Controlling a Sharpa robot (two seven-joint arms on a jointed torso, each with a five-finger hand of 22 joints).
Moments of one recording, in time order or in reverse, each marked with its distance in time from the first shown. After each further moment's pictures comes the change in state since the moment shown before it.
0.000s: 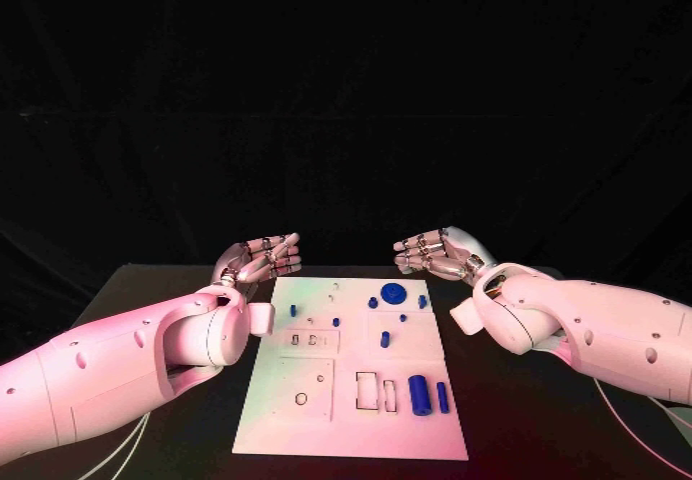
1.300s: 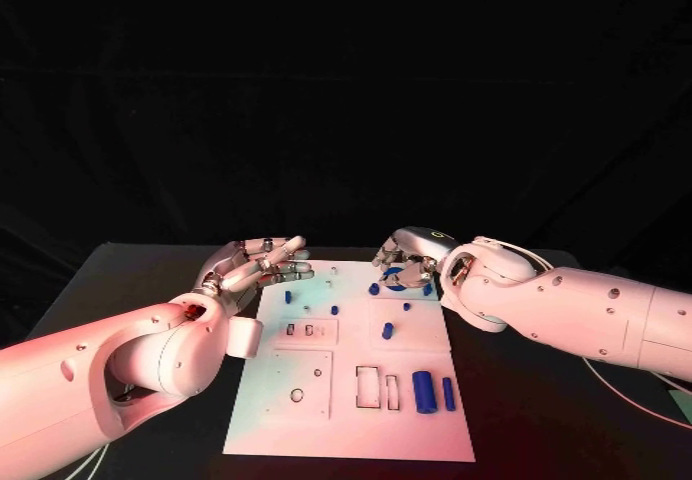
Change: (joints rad) left arm 0.038 -0.147 0.021 0.280 -0.030 0.104 -0.026; left_hand 0.041 0.020 -0.036 -0.059 0.000 0.147 -0.001 0.009 -0.006 0.182 -0.046 -0.006 0.009 0.190 -0.052 0.044 0.043 0.016 0.127 -0.027 0.059 0.011; right arm 0.065 0.095 0.009 -0.046 -0.905 0.078 -0.371; right_hand -0.019 -0.134 0.042 0.011 0.050 0.148 -0.074 -0.033 0.006 0.094 -0.090 0.010 0.053 0.468 -0.151 1.082 1.008 -0.017 0.486 -0.164 0.789 0.669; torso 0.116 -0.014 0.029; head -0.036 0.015
